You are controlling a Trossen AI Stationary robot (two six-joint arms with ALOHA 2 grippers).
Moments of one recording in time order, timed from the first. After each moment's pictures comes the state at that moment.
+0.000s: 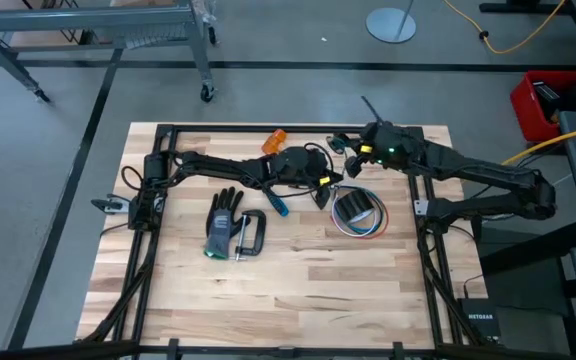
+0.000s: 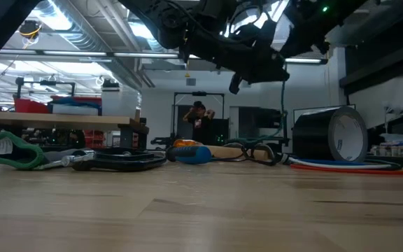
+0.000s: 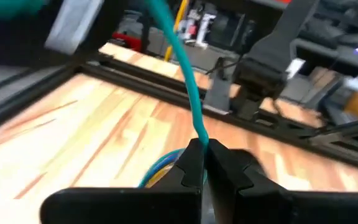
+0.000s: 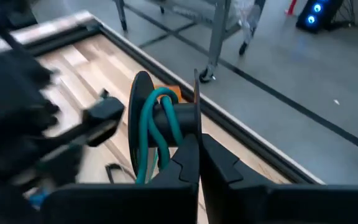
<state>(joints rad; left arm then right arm) 0.17 2.05 1.45 0.31 0.02 -0.24 -0.34 1.01 0.91 -0.40 0.34 0.20</state>
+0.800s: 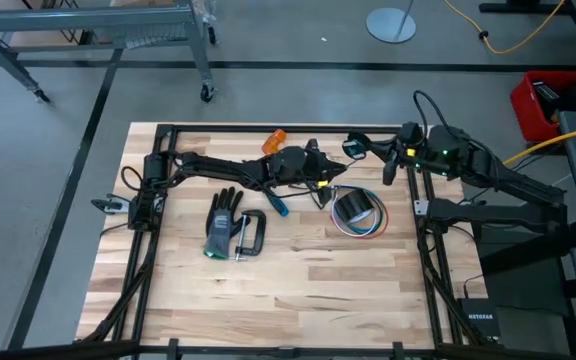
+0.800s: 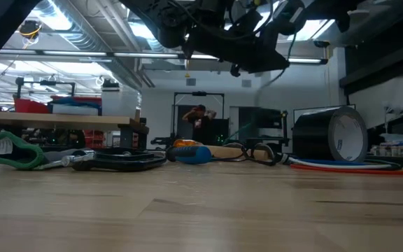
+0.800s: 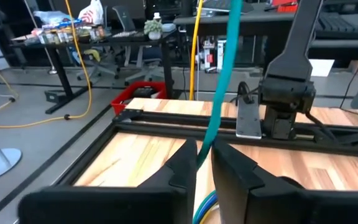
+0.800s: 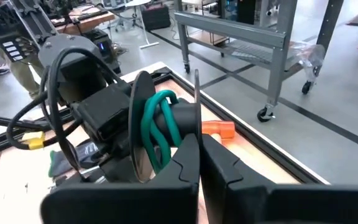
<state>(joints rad) 0.16 2.05 1.45 0.45 -0.10 0.06 -0.34 0.71 0.91 -0.47 0.09 0.20</state>
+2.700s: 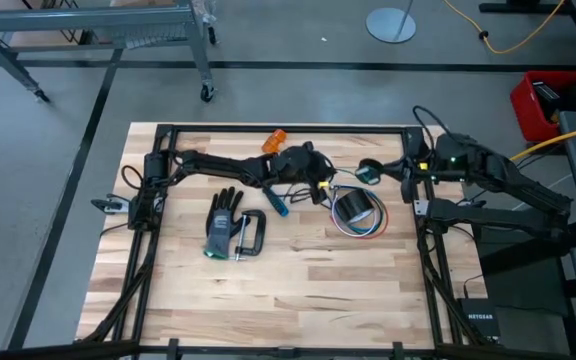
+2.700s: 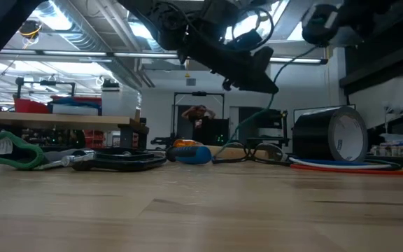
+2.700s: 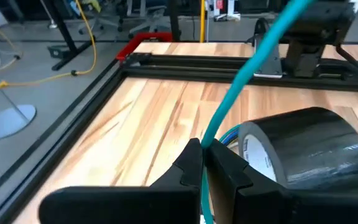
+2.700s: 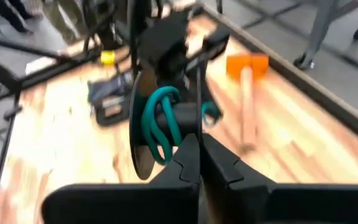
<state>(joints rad) 0.20 2.05 1.45 0.24 -0.12 0.07 -0.34 0.59 0.91 -0.80 -0.11 0.21</state>
